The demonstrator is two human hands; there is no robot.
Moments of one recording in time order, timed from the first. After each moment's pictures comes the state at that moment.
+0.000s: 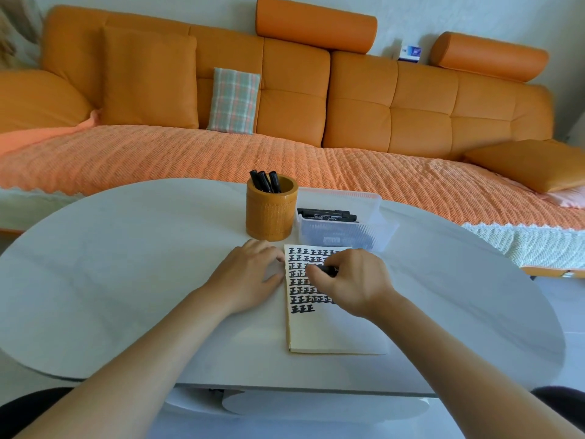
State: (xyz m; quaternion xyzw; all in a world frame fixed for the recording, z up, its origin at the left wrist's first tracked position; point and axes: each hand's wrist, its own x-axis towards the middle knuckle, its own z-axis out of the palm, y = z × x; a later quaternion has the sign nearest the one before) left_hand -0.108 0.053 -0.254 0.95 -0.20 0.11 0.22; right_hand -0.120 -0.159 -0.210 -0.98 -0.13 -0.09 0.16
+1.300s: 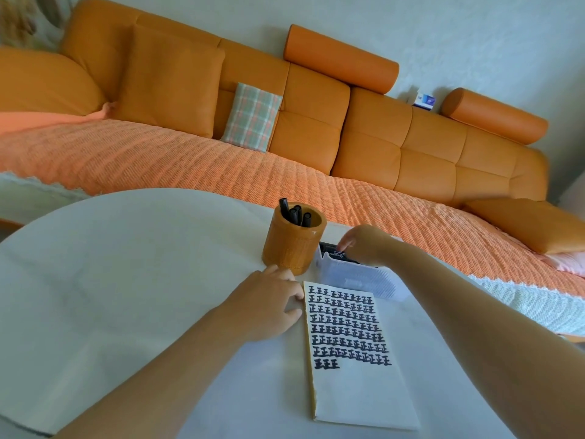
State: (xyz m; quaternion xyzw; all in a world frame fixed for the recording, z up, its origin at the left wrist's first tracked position) left_hand -0.085 0.063 -0.254 0.95 -0.23 0.11 0.20; right_hand 0.033 -0.137 -0.161 -0.99 -0.11 0.07 0.03
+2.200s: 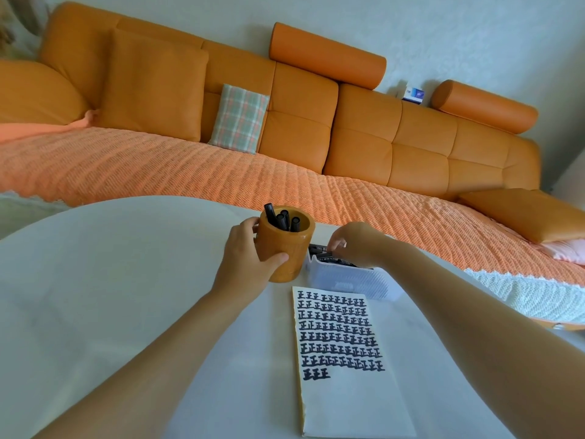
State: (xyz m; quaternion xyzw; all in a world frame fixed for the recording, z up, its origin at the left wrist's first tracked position) left_hand -0.030 0.067 -0.246 0.84 0.01 0.22 0.50; right_hand 0.046 -0.150 -0.162 -0.98 -0.18 0.05 0.01
